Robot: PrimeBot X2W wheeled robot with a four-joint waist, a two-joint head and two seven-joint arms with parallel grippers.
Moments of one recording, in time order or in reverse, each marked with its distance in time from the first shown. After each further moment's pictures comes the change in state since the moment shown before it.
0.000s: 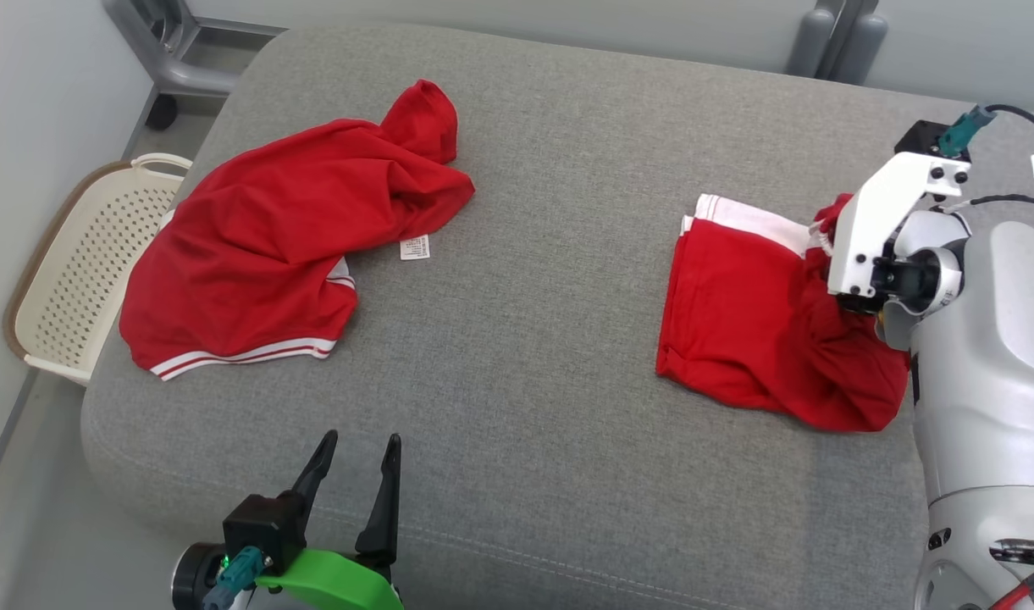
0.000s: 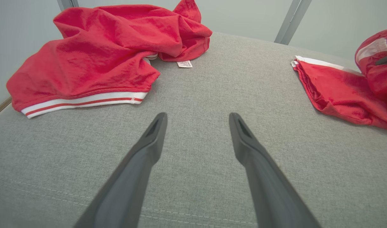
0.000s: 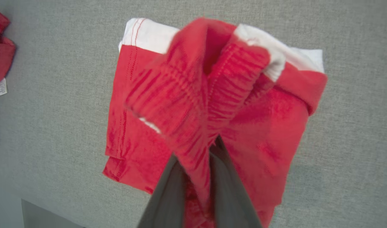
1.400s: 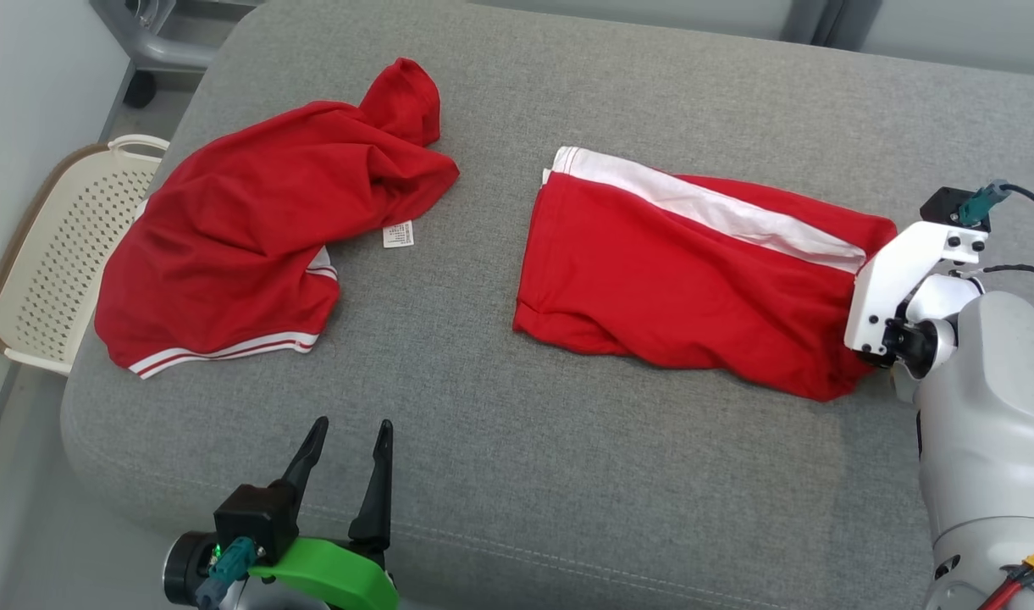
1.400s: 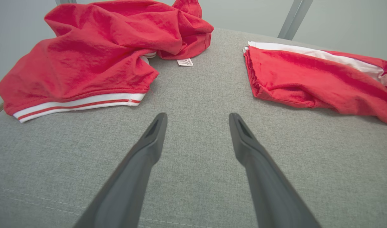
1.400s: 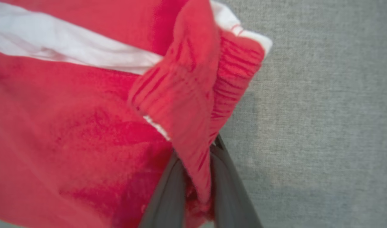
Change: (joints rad) left arm -0.012 -0.015 0.032 -0.003 0.027 -0.013 -0.002; right arm 0.050 0.000 -0.133 0.159 -0.173 0.000 -0.287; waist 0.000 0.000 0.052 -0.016
